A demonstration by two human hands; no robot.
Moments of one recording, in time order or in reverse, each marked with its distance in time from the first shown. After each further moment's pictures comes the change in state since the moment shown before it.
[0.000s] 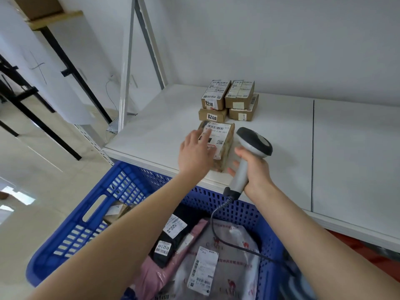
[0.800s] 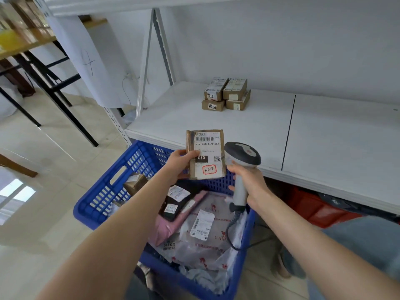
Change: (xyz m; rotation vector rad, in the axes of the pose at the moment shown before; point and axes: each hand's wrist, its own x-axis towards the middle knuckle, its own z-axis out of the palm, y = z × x) left_hand -0.142 -0.014 -0.065 -1.053 -0.317 -0.699; right_hand -0.156 0.027 -0.070 -0.313 -0.093 0.008
